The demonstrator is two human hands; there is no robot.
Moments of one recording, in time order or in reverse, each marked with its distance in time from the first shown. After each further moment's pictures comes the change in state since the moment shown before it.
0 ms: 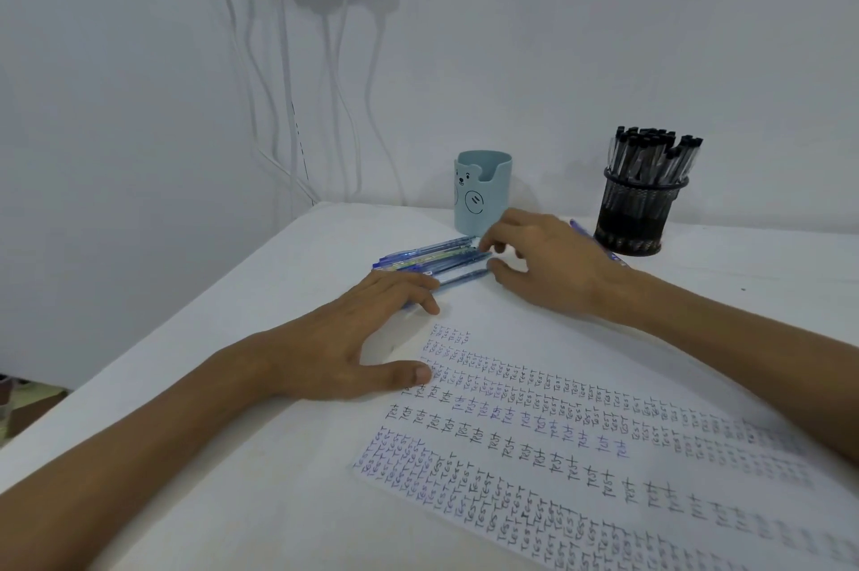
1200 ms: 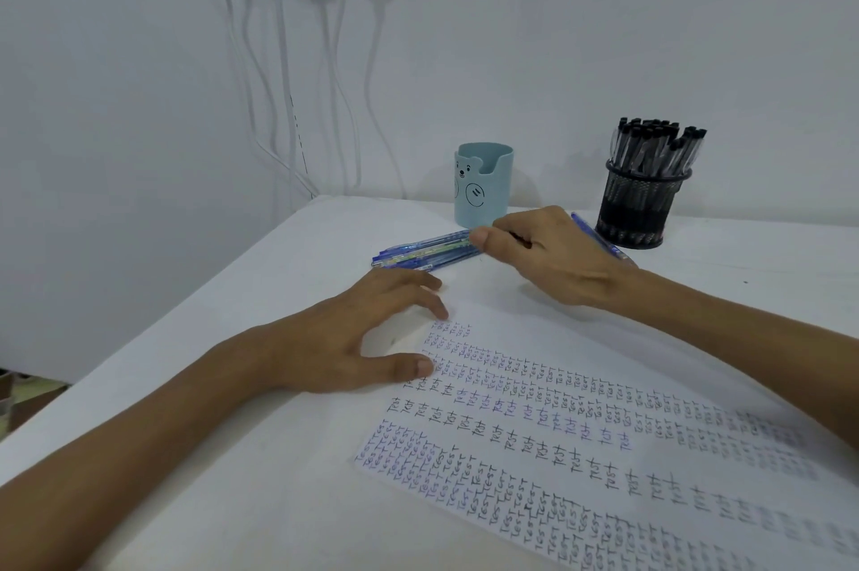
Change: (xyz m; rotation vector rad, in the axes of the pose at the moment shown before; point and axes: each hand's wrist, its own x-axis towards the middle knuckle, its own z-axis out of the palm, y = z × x) left_hand 0.001 0.001 0.000 -0.012 -0.026 0.055; right_hand -0.006 -0.038 -0.023 0.422 0.023 0.164
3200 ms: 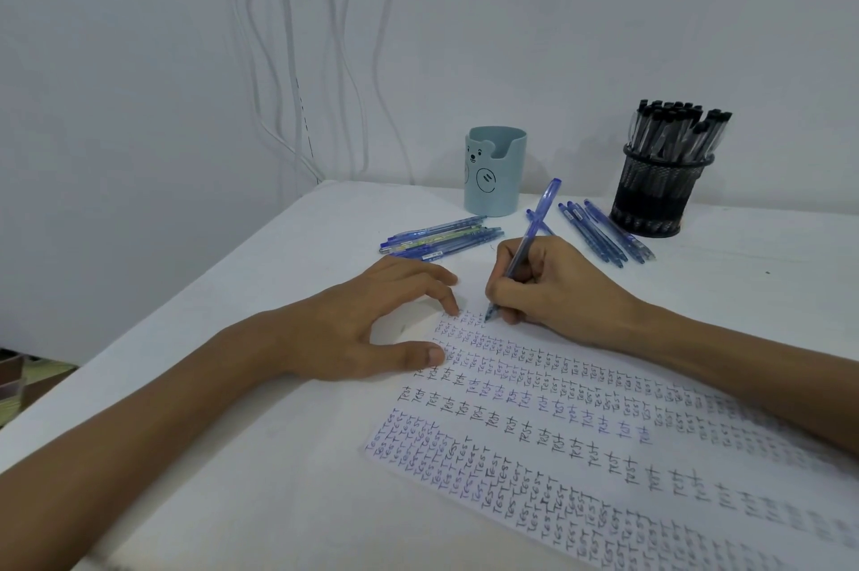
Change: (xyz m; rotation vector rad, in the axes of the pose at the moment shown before) left_hand 0.002 -0.005 0.006 -0.014 0.019 -0.112; right_hand -0.031 -0.015 0.023 0.456 -0.143 0.246
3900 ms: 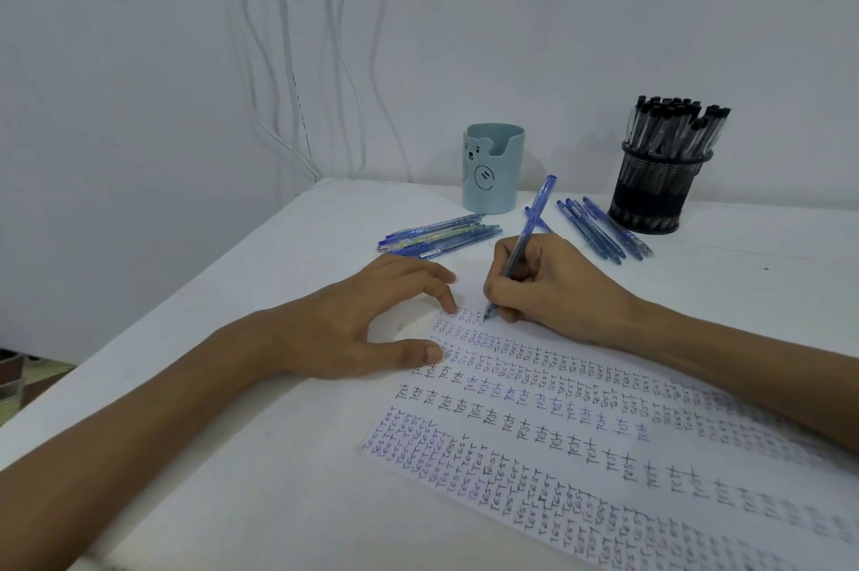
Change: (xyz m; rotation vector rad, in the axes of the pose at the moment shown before) left_hand -0.001 0.005 -0.006 -0.009 -0.051 0.117; right_hand 0.000 0.000 0.001 -0.031 0.002 -0.019
